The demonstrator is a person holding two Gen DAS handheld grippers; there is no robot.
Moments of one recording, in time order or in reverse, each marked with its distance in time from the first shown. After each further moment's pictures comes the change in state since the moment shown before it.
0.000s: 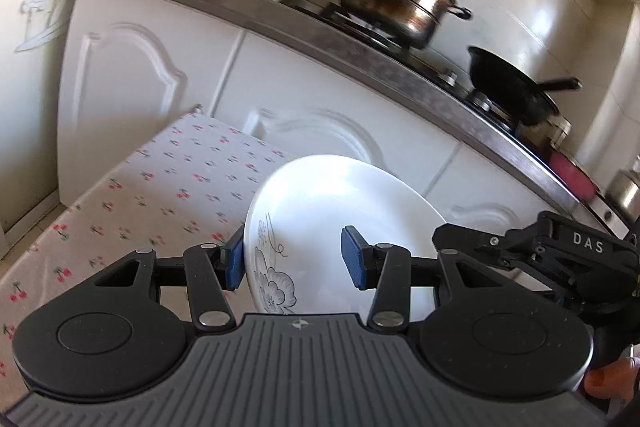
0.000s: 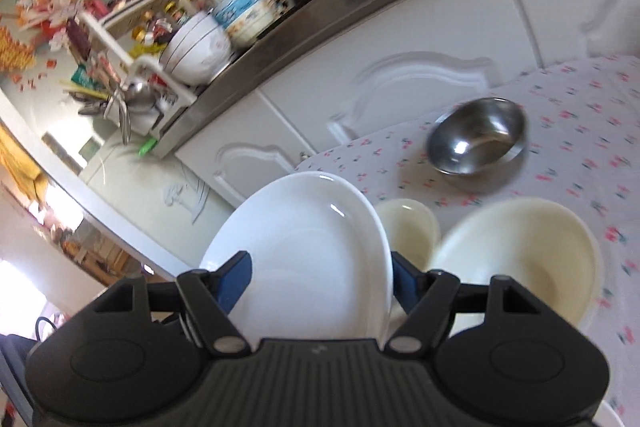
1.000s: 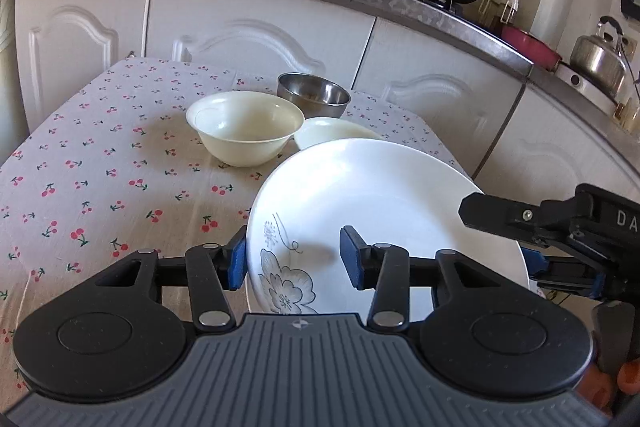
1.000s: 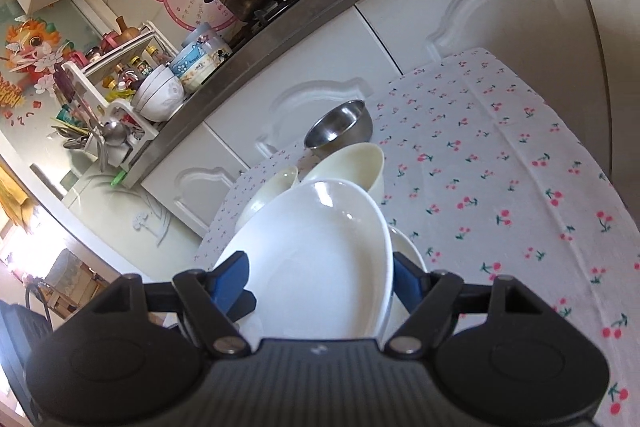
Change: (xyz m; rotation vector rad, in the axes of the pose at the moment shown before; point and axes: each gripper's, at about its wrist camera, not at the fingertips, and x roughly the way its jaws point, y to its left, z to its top) left arm -0.020 -0.051 -0.069 0.247 0.172 -0.020; right arm -0.118 -0.054 -0.086 0.054 -0.150 -0.120
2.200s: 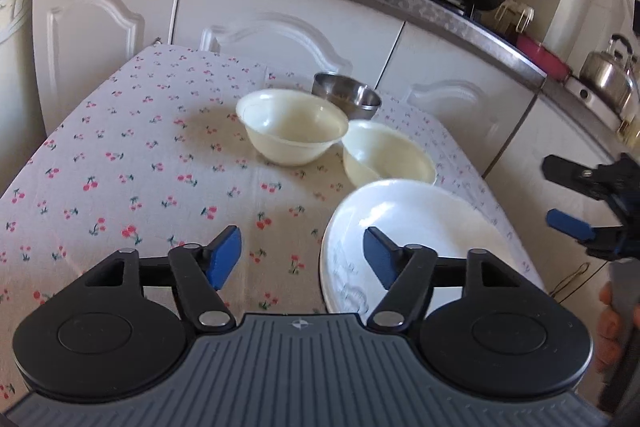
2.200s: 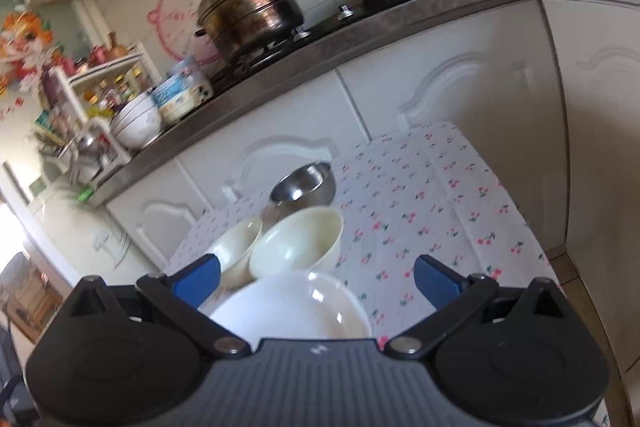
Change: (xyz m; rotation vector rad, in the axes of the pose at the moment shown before) left arm -0.019 0.037 0.010 -0.063 0.036 -0.022; right arm -0.017 0.003 0.022 -0.080 -0.158 -0.141
